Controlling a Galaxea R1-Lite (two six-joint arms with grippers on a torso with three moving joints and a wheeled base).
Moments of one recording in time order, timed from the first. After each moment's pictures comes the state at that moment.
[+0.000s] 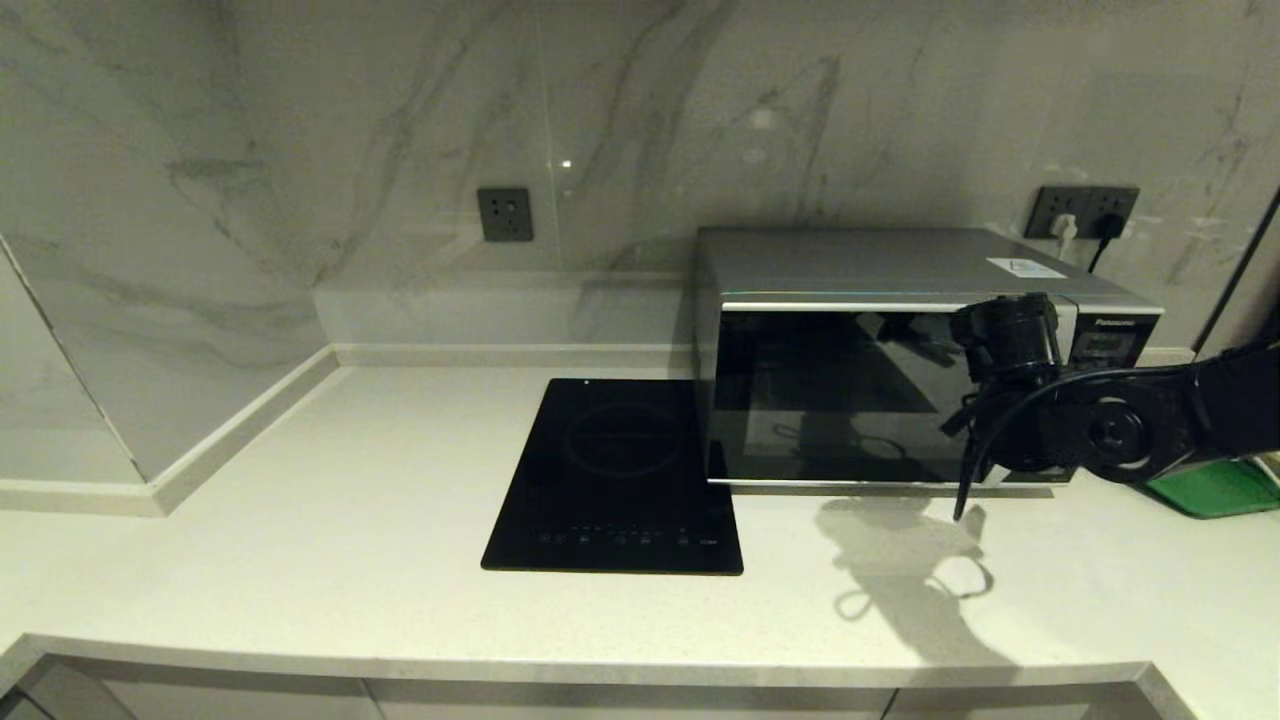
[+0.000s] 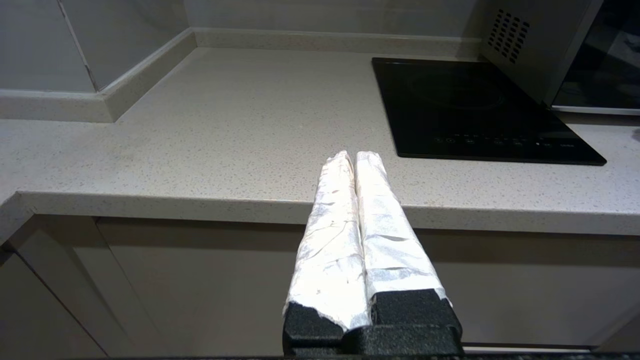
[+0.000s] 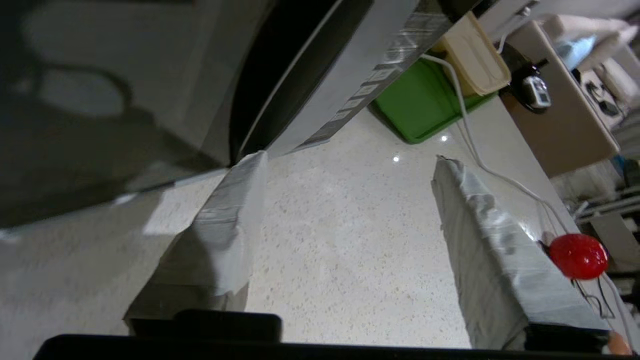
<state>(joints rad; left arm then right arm) 0.00 0.00 0.00 -0.01 0.01 -0.05 0.22 1.97 -1.18 -0.20 -0.96 0.00</state>
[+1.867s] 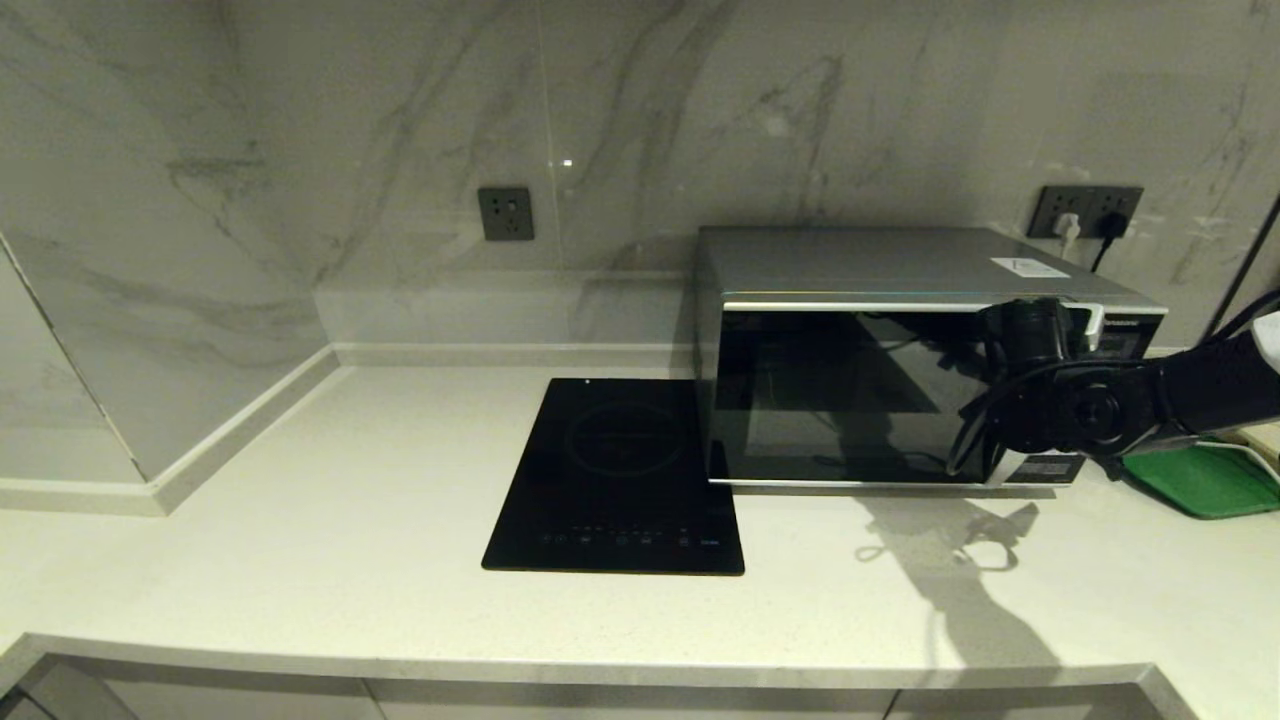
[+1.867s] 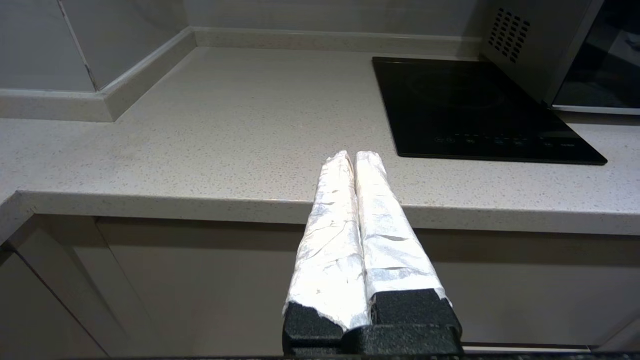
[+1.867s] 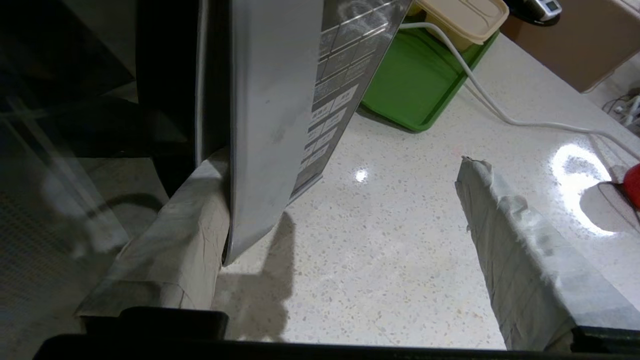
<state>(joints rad) 0.00 0.00 0.00 -0.01 0.01 -0.05 0.07 2.10 -1.30 -0.19 -0.99 0.29</state>
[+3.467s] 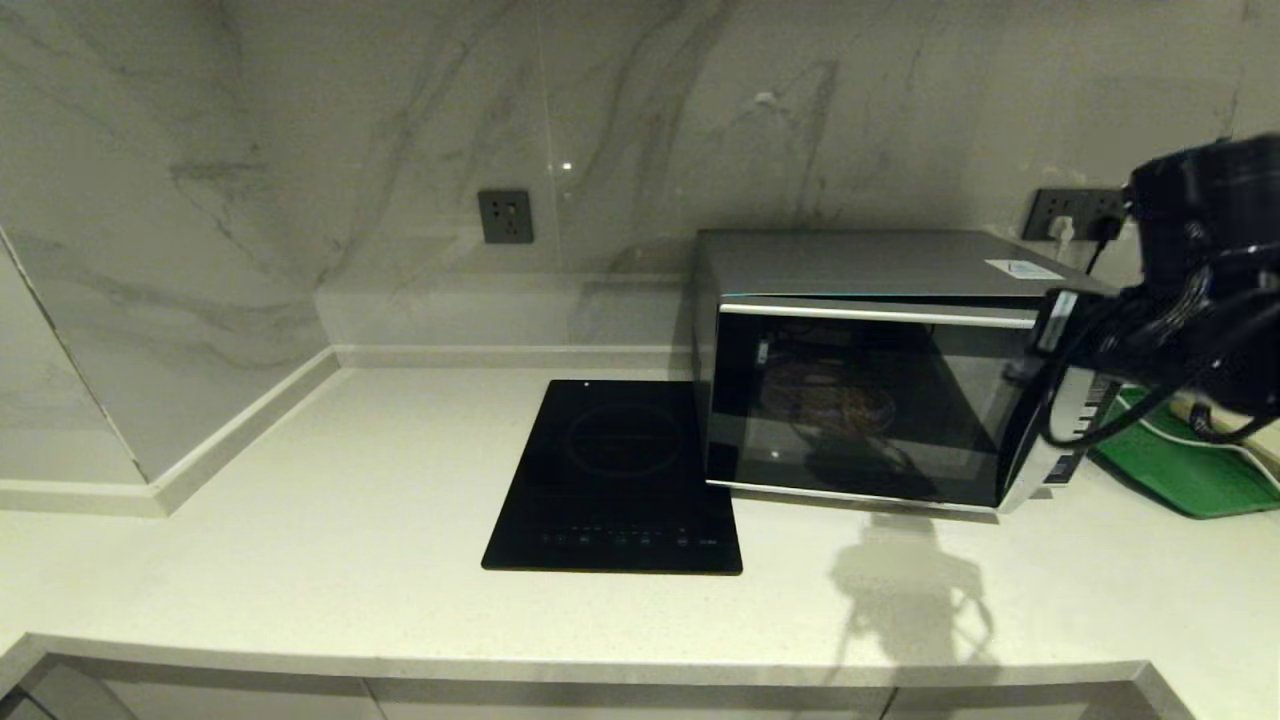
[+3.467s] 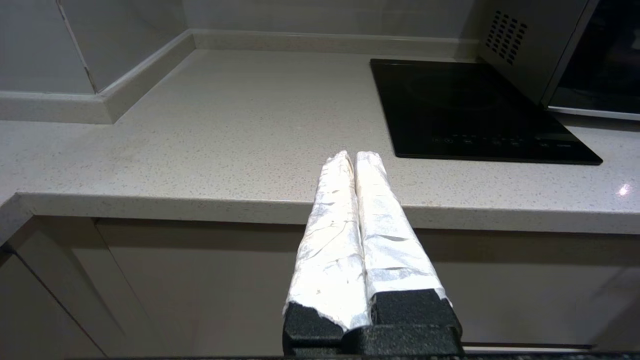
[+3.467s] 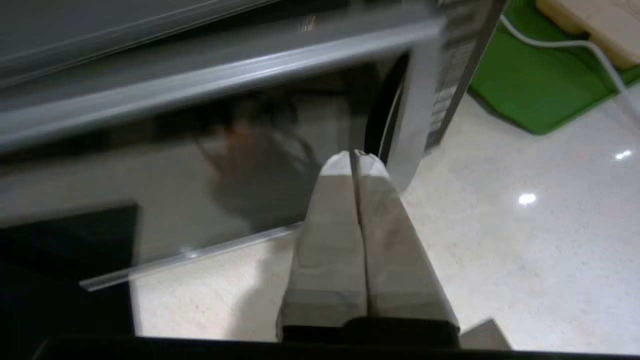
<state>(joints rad) 0.00 0.00 0.00 -0.01 0.01 -0.05 0.27 1.60 -1.27 0.12 -0.65 0.41</state>
